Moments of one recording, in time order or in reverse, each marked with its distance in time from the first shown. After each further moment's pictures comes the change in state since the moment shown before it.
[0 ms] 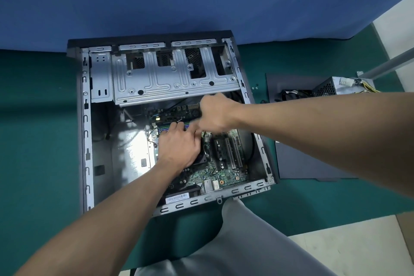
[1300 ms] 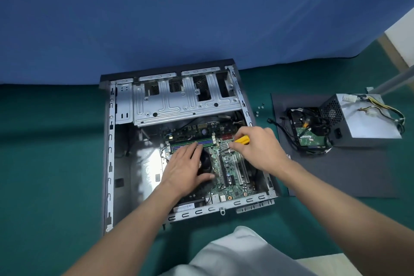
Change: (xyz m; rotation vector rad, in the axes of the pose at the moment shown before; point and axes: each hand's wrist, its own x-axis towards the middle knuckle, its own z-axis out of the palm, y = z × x) left_hand -0.033 -0.010 -0.025 -0.018 -0.182 0.184; right_hand -0.038 0.083 0.053 0.417 0.468 -0.020
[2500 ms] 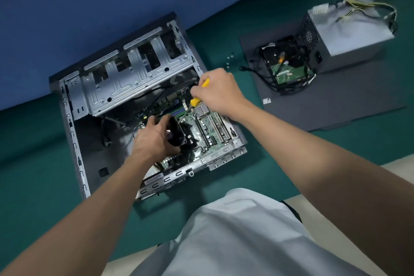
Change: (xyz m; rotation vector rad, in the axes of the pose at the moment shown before) left_hand 0.015 0.026 -0.028 0.146 -0.271 -0.351; right_hand 0.007 0.022 -0.002 0.520 0.175 0.036
